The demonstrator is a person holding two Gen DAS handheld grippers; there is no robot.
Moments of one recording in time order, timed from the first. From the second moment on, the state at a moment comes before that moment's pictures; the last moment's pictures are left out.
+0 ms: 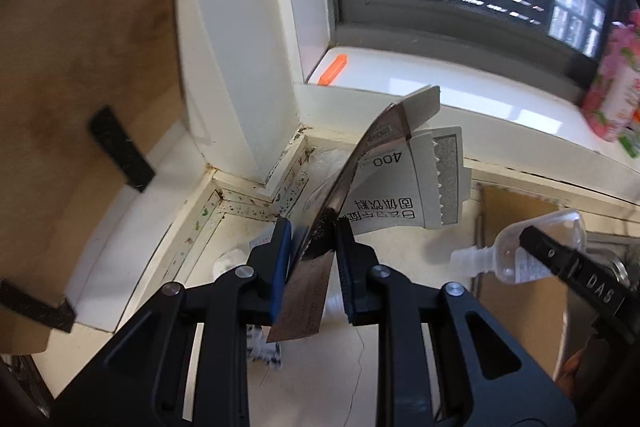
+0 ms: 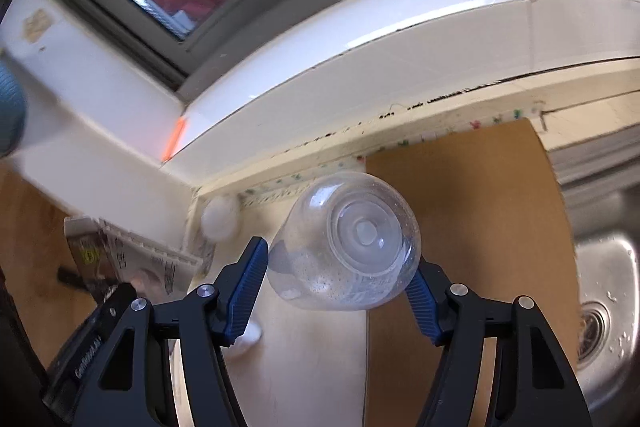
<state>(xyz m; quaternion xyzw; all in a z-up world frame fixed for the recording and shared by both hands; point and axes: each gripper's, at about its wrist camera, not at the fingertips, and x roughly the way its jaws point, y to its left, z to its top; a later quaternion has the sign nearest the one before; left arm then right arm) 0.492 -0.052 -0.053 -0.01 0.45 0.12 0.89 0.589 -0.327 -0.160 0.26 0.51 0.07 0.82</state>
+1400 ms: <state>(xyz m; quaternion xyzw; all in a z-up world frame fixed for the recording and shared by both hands) -0.014 0.009 -0.031 0.00 0.49 -0.06 0.87 -0.012 -0.249 -0.090 0.21 0.53 0.06 0.82</state>
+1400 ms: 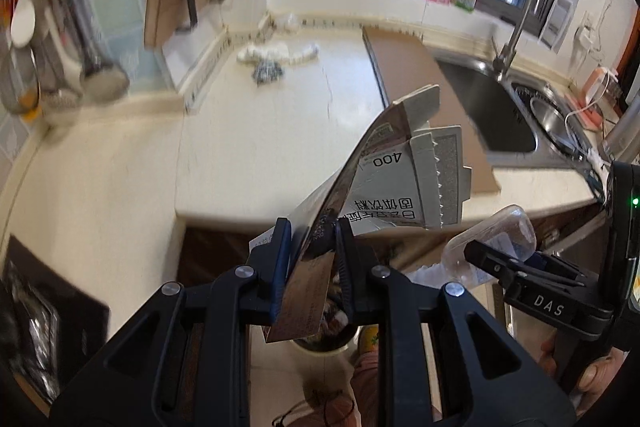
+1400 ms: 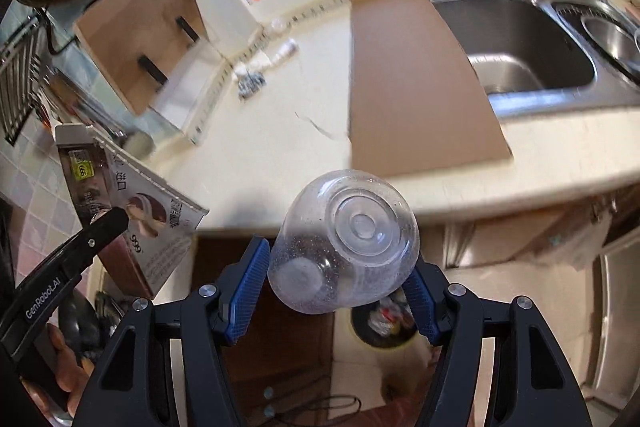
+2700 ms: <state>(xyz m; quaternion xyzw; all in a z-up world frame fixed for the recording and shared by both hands) -0.025 0.008 -0.436 -0.11 0.62 0.03 0.77 -0.051 -0.210 -0.476 0.11 0.67 0.06 0.73</state>
